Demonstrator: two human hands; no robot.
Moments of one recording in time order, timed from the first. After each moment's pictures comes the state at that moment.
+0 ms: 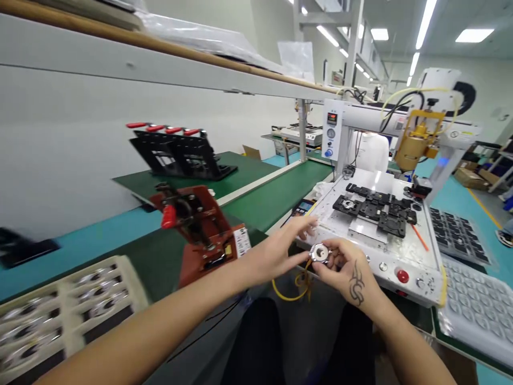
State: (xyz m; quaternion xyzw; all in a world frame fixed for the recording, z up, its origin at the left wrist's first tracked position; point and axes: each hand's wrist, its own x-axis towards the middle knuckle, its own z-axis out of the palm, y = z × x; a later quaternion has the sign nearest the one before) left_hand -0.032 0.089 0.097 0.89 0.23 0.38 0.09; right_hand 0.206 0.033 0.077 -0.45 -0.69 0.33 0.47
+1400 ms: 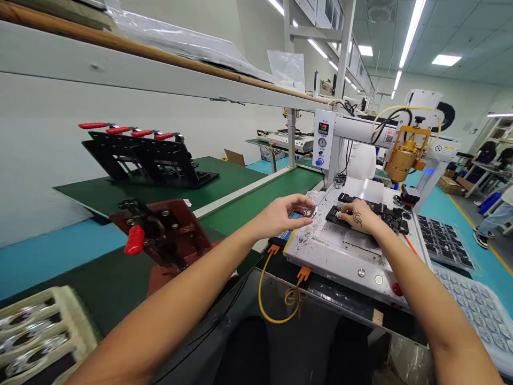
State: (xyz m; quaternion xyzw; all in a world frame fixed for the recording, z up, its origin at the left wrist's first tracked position) left_hand -0.023 0.193 0.129 0.79 0.29 0.40 0.36; right_hand 0.284 0.219 0.118 -0.56 -0.80 0.05 0.19
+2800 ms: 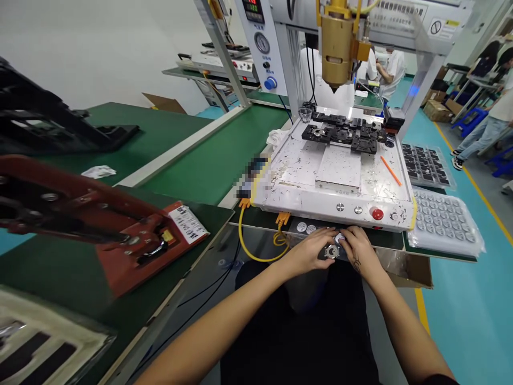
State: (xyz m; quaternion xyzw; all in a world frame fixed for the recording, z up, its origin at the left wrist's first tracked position) left_hand 0.084 0.063 -0.092 0.91 0.13 0.26 0.30; right_hand 0.305 -0.023 -0.084 -0.58 -0.73 0.06 0.36
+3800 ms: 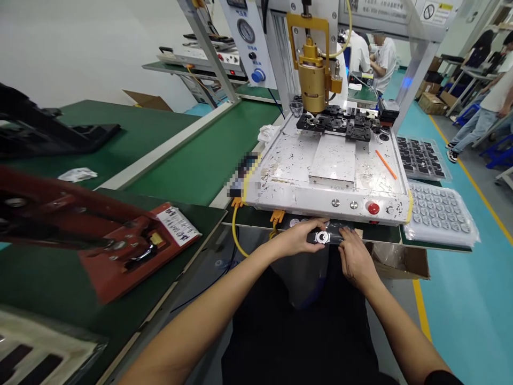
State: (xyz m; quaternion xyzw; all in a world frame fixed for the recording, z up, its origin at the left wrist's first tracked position) left_hand 0.070 0.100 -0.074 0.86 0.19 0.20 0.43; right_hand 0.287 -0.061 -0.106 -0.57 -0.73 0.03 0.37
